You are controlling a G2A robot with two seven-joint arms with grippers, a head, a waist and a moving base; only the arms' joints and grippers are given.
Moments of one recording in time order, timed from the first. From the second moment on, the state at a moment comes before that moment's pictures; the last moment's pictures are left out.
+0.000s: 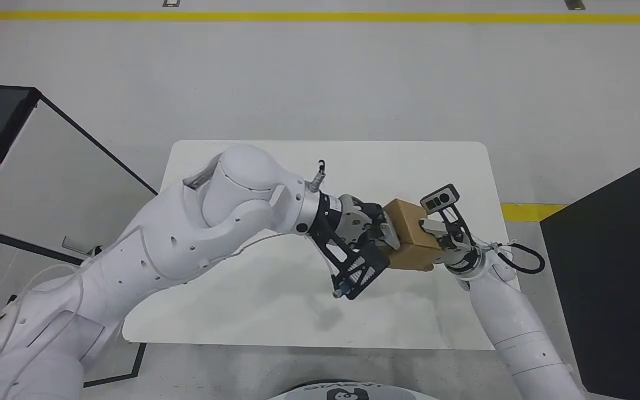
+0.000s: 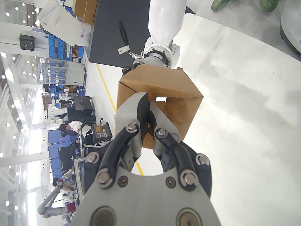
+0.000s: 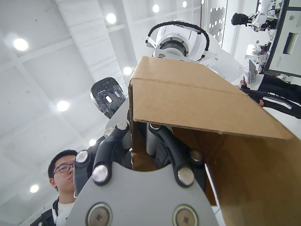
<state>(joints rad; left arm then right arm) 0.64 -1.03 -0.67 -1.93 2.01 -0.96 0.43 -1.44 -1.19 1.34 -1.40 1.18 -0.12 1.54</state>
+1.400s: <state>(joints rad) 0.65 -1.02 -0.67 -1.95 2.03 -0.96 0.41 -1.44 -1.19 1.34 -1.40 1.18 -0.12 1.54</state>
